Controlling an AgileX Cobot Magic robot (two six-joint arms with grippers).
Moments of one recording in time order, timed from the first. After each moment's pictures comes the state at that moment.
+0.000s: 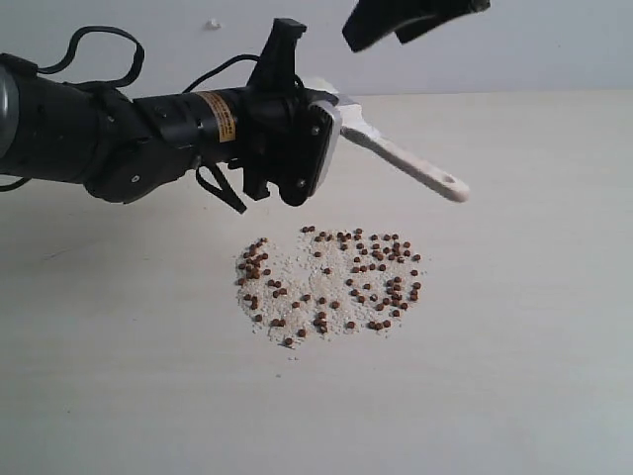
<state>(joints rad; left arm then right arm) -0.76 1.91 -1.07 0.39 -0.46 1.25 0.27 1.76 -1.66 0.63 1.14 -0.62</state>
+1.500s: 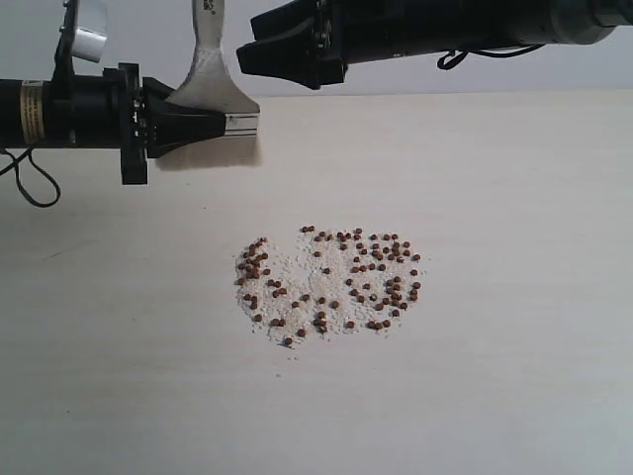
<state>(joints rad) -0.21 2.00 -1.13 1.50 -1.20 -0.80 0.27 2.22 -1.70 1.58 1.21 -1.88</state>
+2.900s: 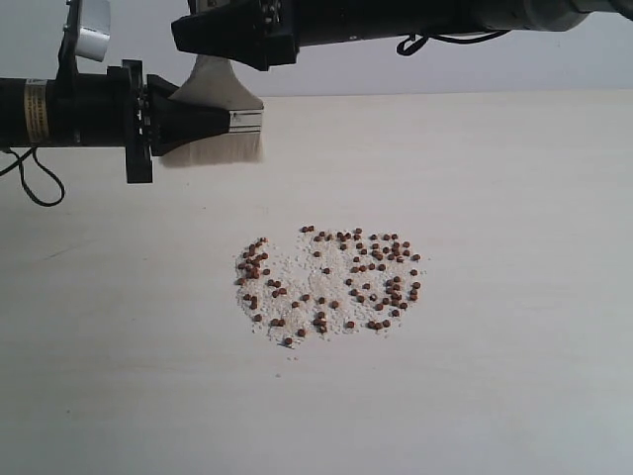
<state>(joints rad) -0.22 2.00 -1.13 1.49 -1.20 -0.78 0.37 2.16 -1.70 1.64 1.22 -1.84</state>
